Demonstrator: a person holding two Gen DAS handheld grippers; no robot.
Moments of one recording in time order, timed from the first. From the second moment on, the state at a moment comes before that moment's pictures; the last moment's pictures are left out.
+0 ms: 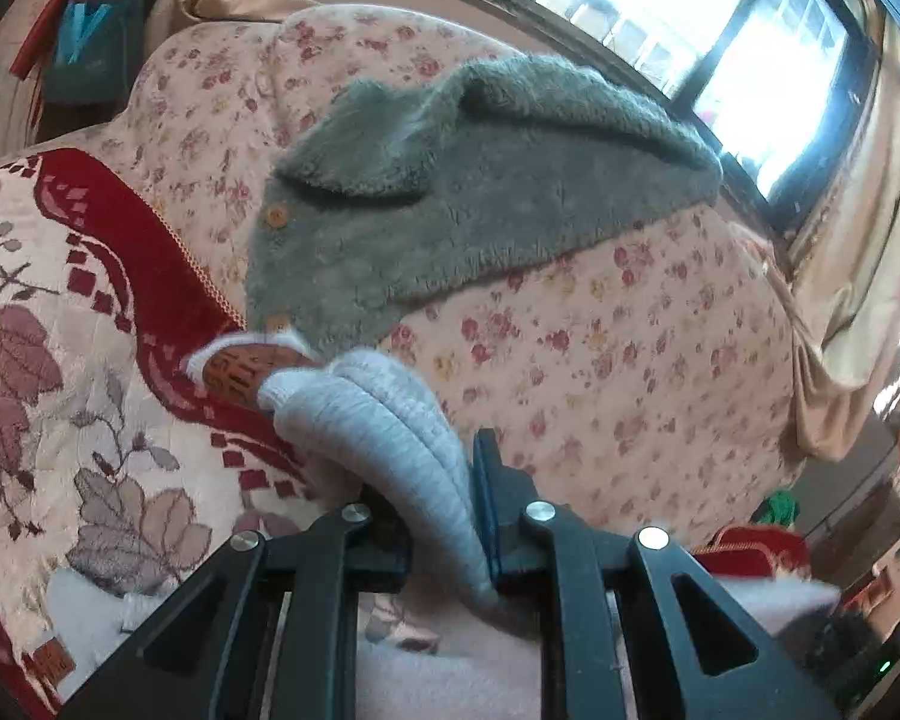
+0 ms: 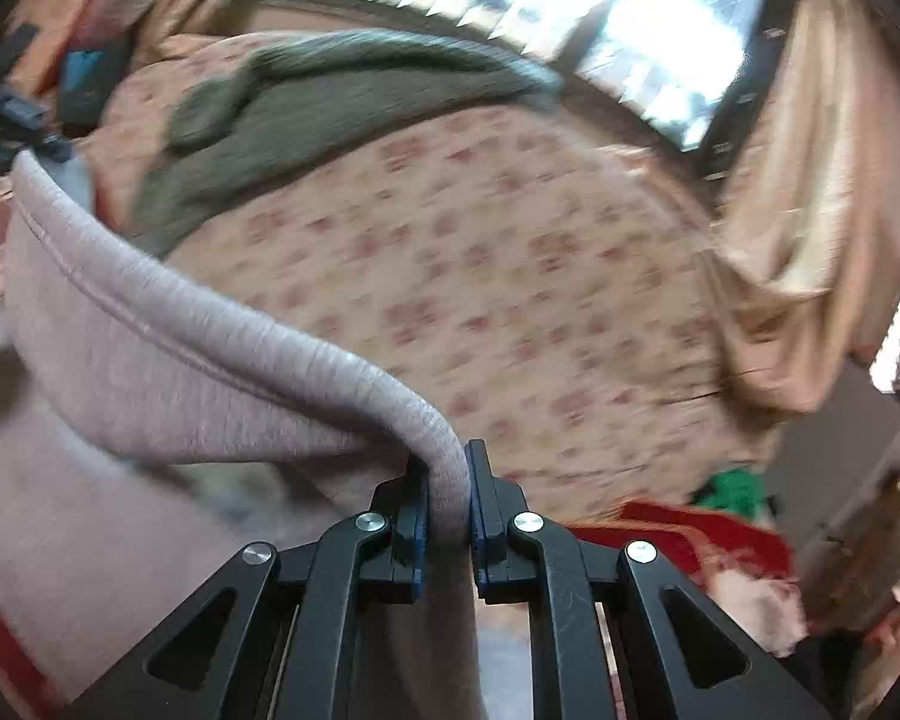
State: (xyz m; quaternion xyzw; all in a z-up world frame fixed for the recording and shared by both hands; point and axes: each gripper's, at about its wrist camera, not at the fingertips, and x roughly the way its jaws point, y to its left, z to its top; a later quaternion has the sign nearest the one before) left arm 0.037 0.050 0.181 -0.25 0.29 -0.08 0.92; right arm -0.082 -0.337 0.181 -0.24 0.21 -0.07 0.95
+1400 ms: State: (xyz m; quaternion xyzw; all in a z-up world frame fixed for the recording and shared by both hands) left arm -0.098 -0.018 0.117 -0.10 0.34 0.03 0.93; right arm -0.182 -0.507 0.078 0.09 0.40 0.02 0.91
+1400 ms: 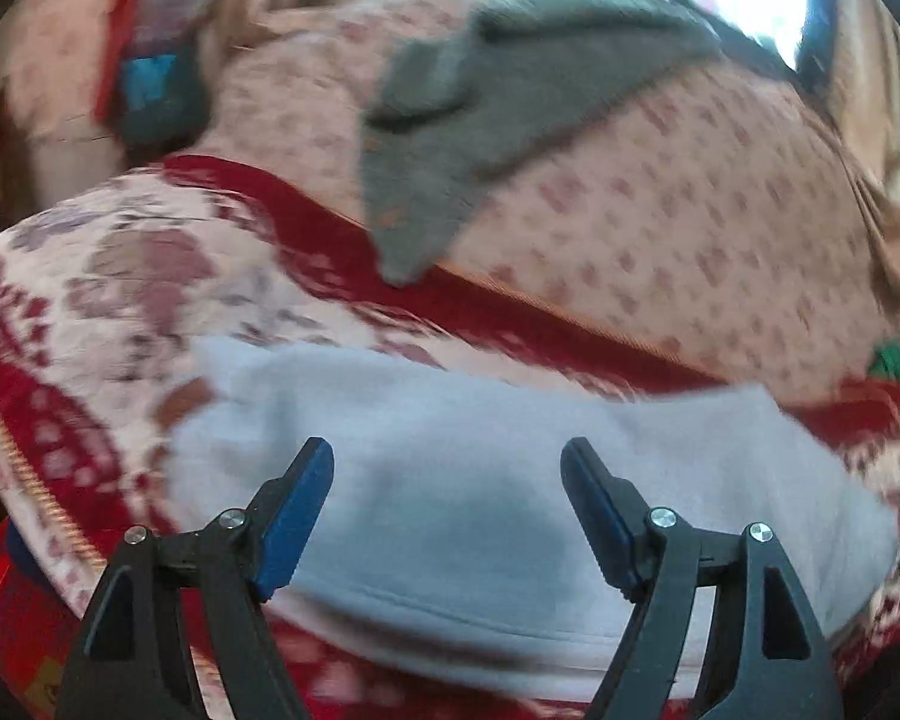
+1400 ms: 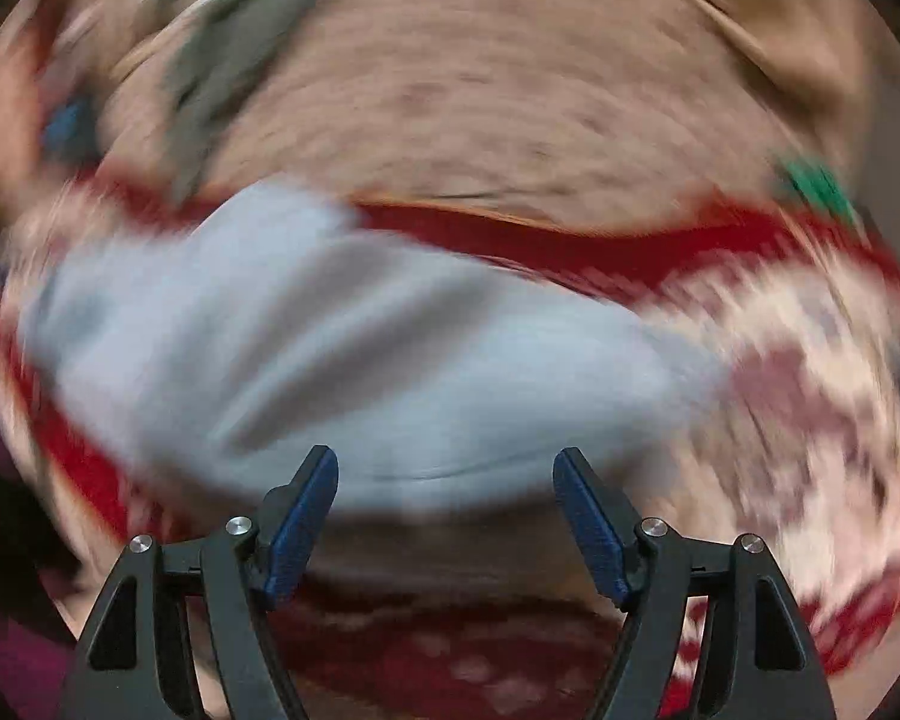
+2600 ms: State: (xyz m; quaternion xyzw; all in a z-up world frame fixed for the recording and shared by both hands) left arm -0.061 -0.077 0.029 -0.06 0.43 0.01 0.90; right arm -0.225 -0.605 0.031 0.32 0.43 -0.01 0.85
